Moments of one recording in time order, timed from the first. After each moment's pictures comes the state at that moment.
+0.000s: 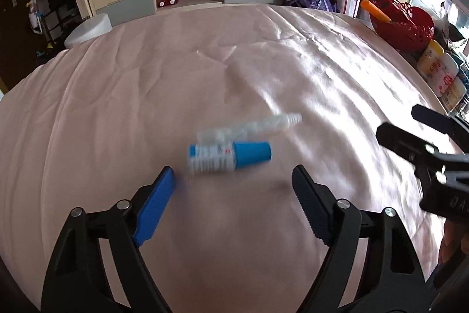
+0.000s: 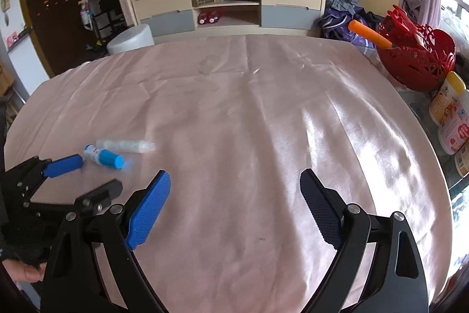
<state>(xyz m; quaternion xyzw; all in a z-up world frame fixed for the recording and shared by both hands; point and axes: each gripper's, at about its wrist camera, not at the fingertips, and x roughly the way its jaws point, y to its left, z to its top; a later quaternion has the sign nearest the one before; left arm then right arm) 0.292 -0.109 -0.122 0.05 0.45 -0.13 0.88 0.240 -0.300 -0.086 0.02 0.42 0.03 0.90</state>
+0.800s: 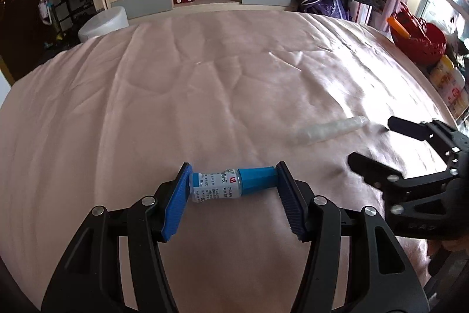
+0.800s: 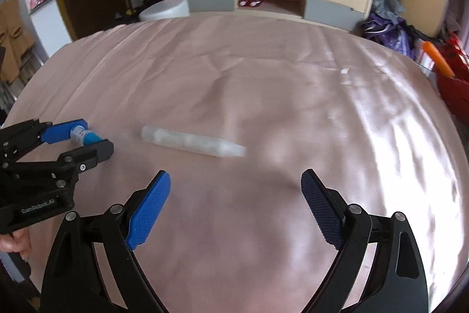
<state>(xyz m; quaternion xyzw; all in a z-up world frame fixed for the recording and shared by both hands) 0.306 -0.023 -0.117 0.03 0.46 -0.11 0.88 0.277 -0.203 -0.113 -0.04 0.46 0.11 0.88</state>
